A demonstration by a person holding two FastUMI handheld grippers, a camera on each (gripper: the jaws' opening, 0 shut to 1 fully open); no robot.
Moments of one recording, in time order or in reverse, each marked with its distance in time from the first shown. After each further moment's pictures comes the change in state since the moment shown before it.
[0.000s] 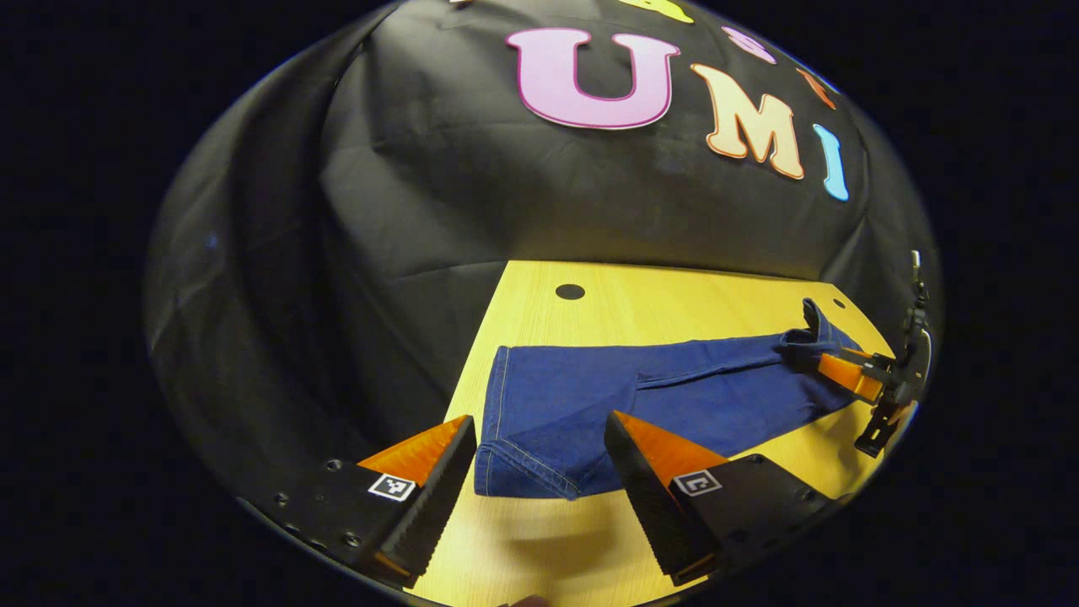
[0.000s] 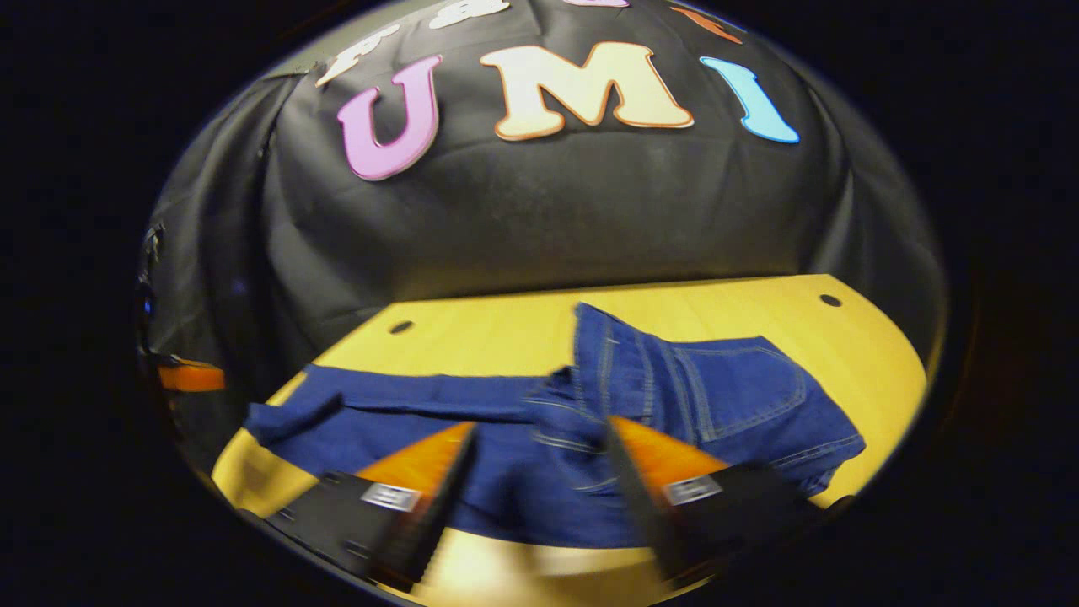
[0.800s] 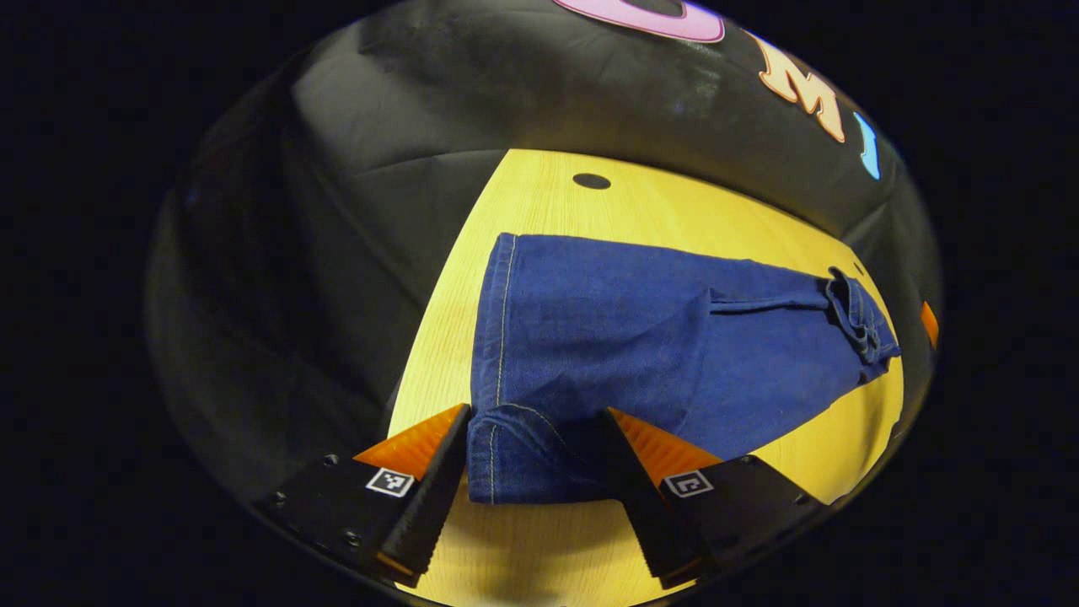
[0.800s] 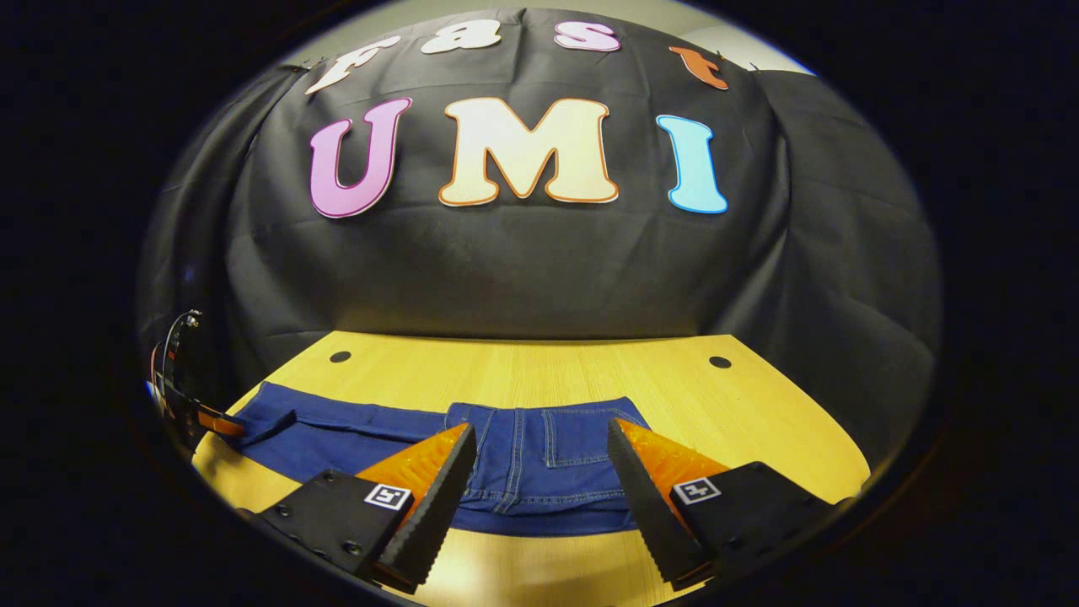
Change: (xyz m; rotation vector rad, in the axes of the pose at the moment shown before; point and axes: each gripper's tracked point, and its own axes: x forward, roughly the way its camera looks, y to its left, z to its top) left arm 0.081 0.021 -0.082 -0.015 0.335 -0.062; right arm -0.080 -0.090 0.050 -0.102 -0.063 -0.255
